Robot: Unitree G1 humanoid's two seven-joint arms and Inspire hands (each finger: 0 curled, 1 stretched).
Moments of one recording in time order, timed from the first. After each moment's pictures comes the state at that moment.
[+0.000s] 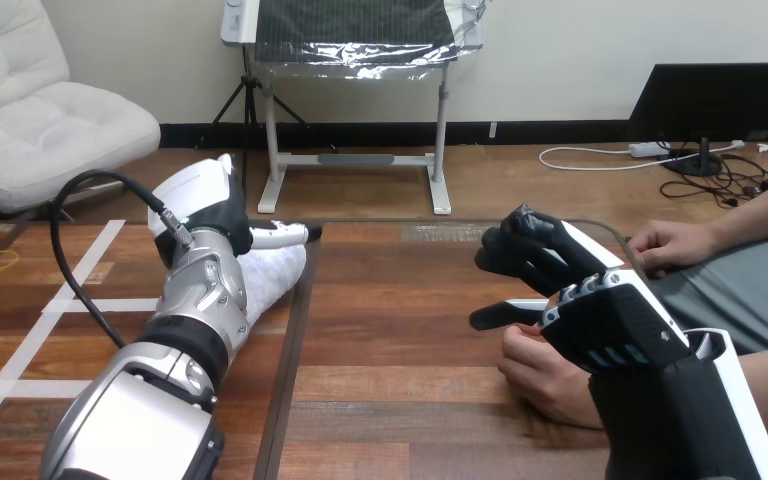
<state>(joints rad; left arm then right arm) -0.98 0.19 -0.34 1.34 0.55 0.21 0.27 0.61 -0.20 0.20 -0.46 0.14 -0.75 0.25</state>
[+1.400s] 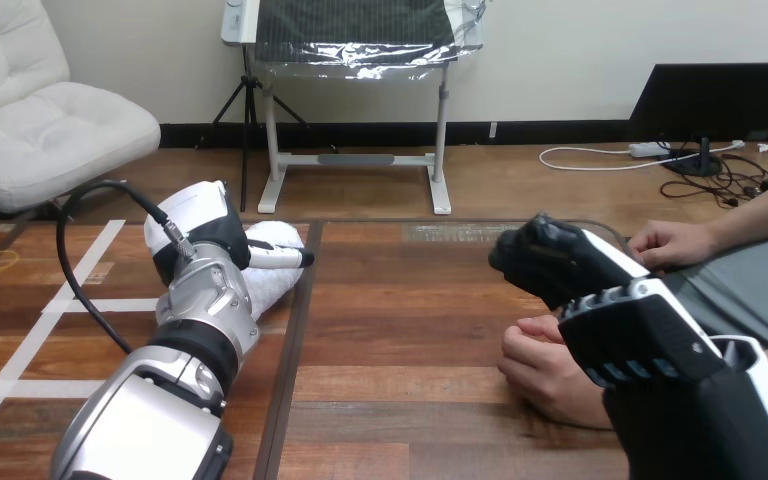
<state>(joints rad) -0.98 0.17 -0.35 1.35 0.56 0.31 0.24 0.68 -0.28 0.18 -0.54 0.29 -0.73 0.33</state>
